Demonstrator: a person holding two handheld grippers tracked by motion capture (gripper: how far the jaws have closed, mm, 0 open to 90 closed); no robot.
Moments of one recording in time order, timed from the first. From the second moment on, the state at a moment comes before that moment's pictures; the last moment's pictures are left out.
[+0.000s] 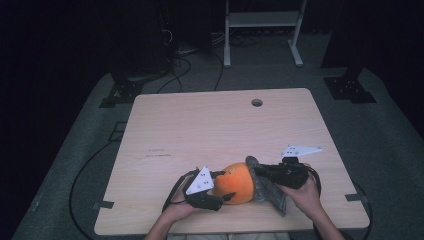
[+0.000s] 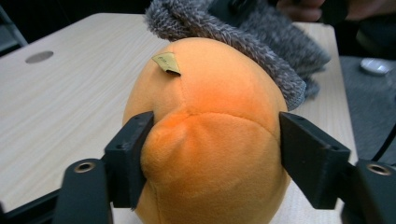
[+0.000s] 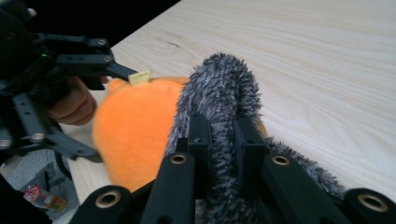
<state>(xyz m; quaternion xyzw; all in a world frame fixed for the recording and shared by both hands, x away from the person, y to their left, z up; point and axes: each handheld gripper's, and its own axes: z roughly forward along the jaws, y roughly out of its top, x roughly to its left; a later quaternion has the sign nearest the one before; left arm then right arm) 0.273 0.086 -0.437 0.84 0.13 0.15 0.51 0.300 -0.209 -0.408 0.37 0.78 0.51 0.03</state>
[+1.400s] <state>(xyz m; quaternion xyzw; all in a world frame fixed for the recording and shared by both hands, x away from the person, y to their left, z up) 0.262 0.079 -0.440 0.85 0.08 0.17 0.50 0.295 -0.204 -0.403 0.35 0.80 0.49 0.04</state>
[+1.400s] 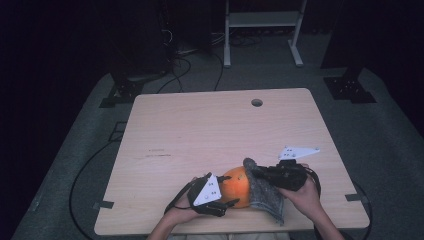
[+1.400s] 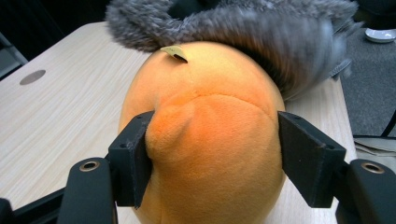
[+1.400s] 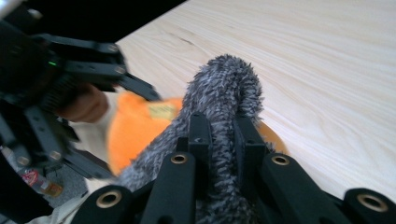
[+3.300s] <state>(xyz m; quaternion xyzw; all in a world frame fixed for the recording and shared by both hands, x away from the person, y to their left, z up) 0.275 0.103 -0.442 0.85 0.09 0.11 0.51 0.303 -0.217 -0.412 0.38 0.77 0.51 -0.02</state>
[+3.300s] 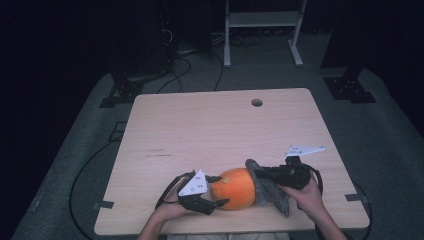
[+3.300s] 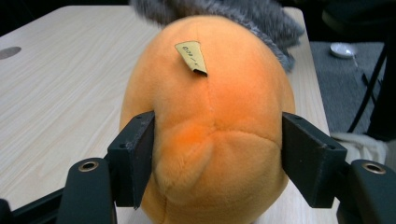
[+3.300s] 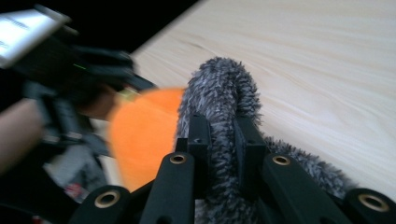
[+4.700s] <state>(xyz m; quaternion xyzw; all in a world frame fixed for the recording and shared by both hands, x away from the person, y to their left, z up) 0.259 0.065 -0.442 0.85 0.08 0.22 0.47 0.279 -0.175 -0.392 0.30 0.80 0.51 0.04</state>
